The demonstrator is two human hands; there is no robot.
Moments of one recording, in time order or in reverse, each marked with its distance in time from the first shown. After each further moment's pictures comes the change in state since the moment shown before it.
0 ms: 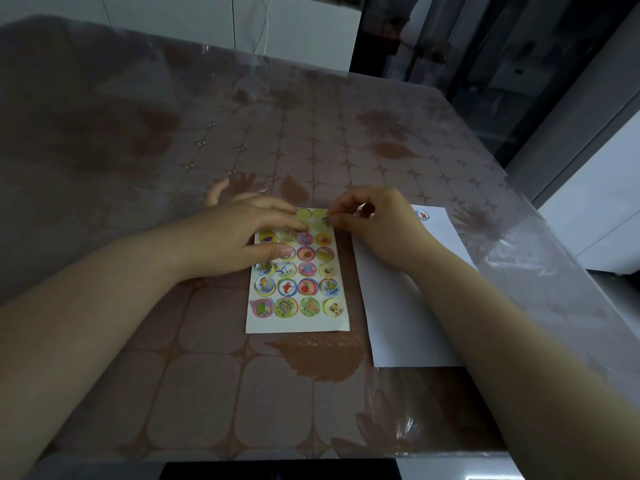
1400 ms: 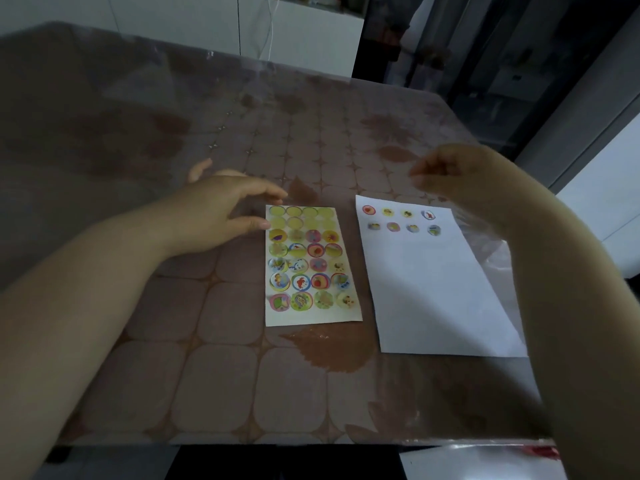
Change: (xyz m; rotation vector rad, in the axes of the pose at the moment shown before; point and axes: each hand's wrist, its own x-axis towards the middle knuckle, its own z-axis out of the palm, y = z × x) left_hand -0.012 -0.016 -0.023 -0.057 0.146 -0.063; right_hand -0.012 -0.017 -0.083 -0.124 0.051 0.190
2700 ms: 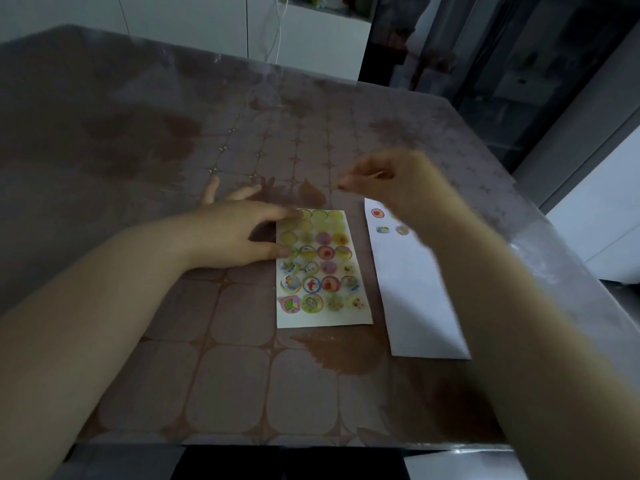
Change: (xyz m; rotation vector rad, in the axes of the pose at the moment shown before) left_hand -0.004 0.007 0.007 0.080 -0.261 -0.132; right_hand 0.003 -0.049 0.059 0.272 -0.019 -0.126
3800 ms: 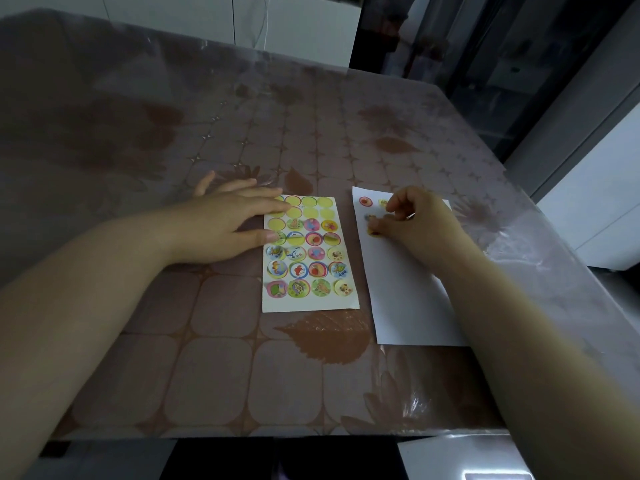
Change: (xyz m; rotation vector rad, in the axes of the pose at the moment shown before) left_hand 0.004 0.000 0.008 0.053 0.011 0.075; right_hand -0.021 0.073 -0.011 -0.114 0.147 0.208
